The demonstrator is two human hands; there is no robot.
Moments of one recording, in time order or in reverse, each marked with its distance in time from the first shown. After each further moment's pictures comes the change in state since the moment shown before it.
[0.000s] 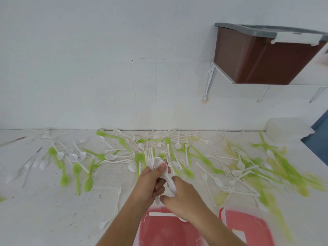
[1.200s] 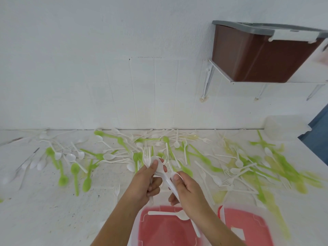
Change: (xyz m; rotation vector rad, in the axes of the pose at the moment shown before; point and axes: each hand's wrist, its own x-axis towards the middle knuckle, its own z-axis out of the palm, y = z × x) left_hand 0.001 0.003 -0.013 -0.124 -0.009 -0.055; right_hand -0.004 0.017 0.000 0.579 0.114 -0.087
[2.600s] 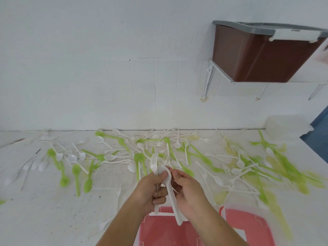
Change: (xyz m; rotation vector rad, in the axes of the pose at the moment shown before) left_hand -0.017 0.002 0.019 -0.030 0.029 -0.251; right_hand 0.019 -0.015 0.016 0.897 0.119 0.334
